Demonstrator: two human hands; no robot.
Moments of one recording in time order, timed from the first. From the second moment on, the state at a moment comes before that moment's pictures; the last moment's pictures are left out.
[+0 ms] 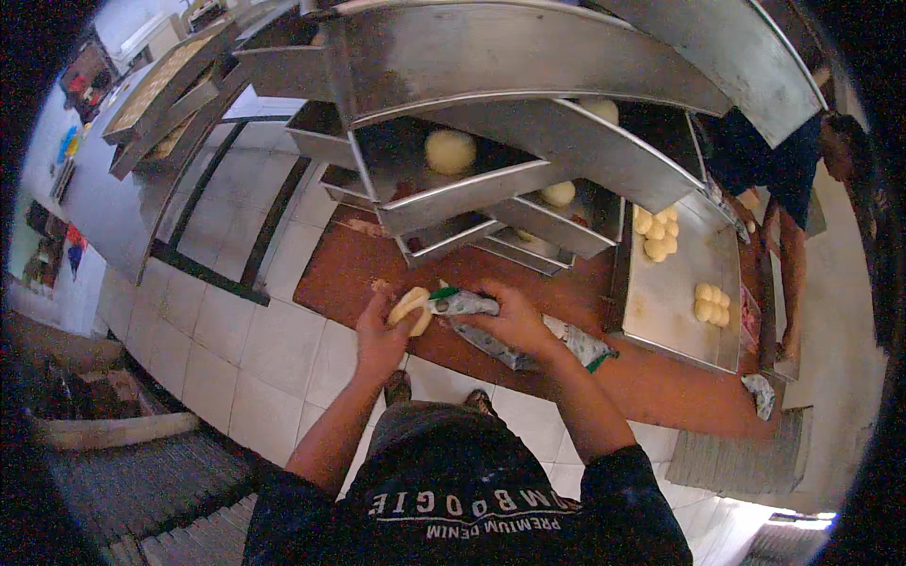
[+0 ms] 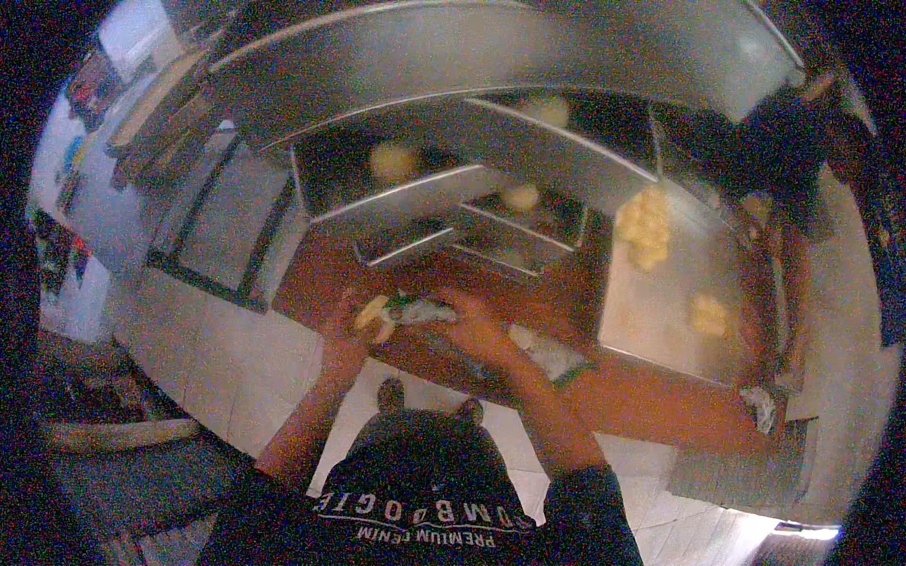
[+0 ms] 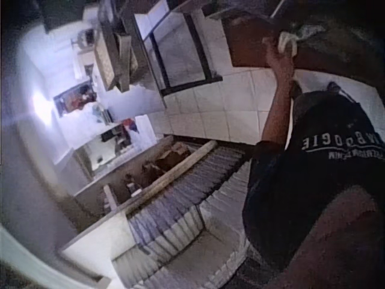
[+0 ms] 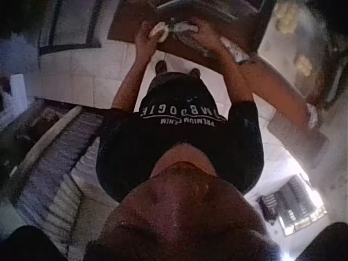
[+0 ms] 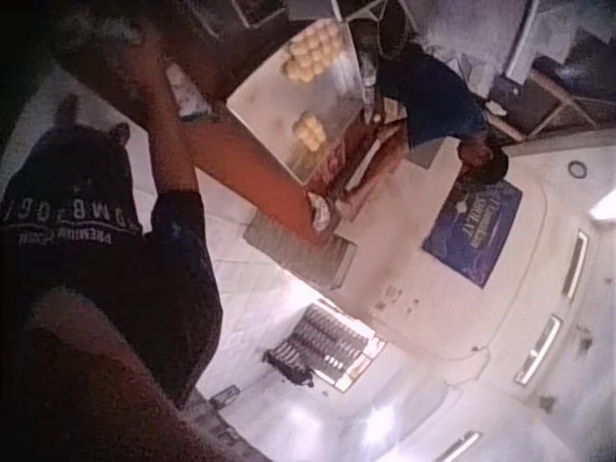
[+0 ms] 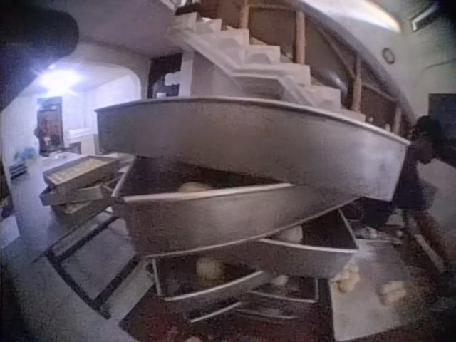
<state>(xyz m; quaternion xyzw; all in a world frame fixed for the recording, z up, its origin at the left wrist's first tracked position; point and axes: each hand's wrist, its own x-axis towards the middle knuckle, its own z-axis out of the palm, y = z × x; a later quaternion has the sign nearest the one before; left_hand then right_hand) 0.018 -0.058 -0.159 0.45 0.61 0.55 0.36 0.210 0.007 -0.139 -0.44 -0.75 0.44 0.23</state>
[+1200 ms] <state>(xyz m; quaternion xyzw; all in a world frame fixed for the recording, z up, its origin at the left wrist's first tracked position) -0.019 -0.096 -0.126 0.29 0.36 0.62 0.64 0.180 -0.017 -0.106 -0.41 -0.87 0.12 0.24</state>
